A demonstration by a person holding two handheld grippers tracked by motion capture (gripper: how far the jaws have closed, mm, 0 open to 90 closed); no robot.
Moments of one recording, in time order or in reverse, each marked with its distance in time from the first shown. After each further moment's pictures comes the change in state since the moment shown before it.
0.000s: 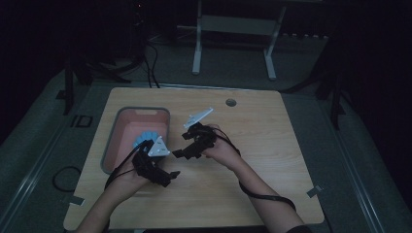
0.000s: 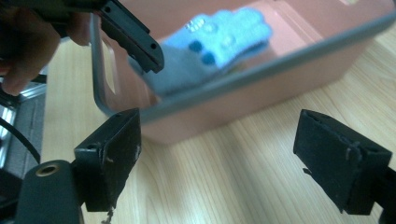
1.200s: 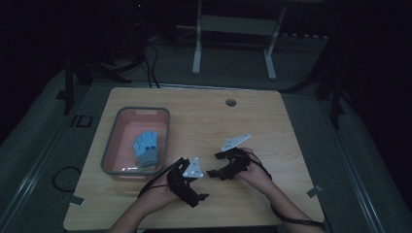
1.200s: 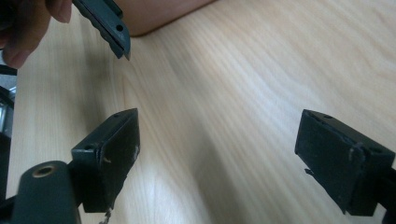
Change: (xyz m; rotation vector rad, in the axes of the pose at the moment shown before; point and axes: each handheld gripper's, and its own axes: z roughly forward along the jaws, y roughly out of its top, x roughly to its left) left arm -0.059 0.010 0.070 -0.014 -0.202 0.128; right arm -0.013 -0.123 -0.037 -0.015 -0.038 0.083
